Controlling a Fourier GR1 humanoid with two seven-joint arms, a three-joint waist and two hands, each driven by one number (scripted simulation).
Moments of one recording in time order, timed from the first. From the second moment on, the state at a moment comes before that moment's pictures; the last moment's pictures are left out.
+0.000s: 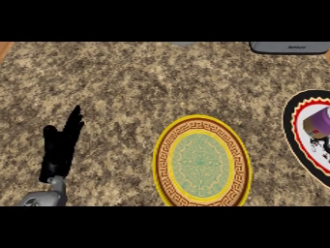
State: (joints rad) left arm -0.05 0.09 0.00 -1.47 -0.11 0.13 0.24; right arm -0.44 -0.75 -0.60 -0.44 0.29 0.51 -0.70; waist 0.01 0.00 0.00
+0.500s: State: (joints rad) left arm -0.05 0.08 0.01 -1.46 -0.11 0.13 0.21; right arm -0.45 -0.76 -0.53 -0.36 0.30 0.41 -0.77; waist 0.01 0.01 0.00
